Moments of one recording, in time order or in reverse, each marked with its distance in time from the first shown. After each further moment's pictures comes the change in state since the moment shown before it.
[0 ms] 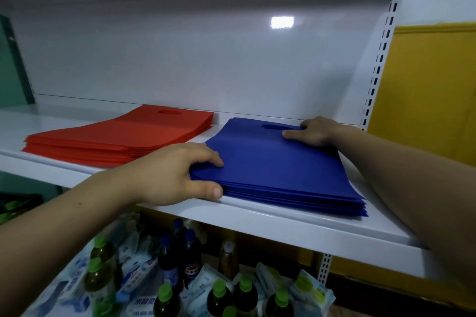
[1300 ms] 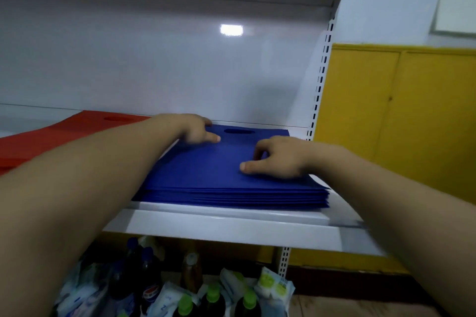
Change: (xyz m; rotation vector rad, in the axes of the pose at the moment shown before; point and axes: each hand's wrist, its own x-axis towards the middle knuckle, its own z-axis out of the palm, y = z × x) left_hand 0.184 -0.019 0.003 0.271 -0.182 -0.225; right_hand -0.144 -0.052 -0.016 -0.087 -0.079 -0.122
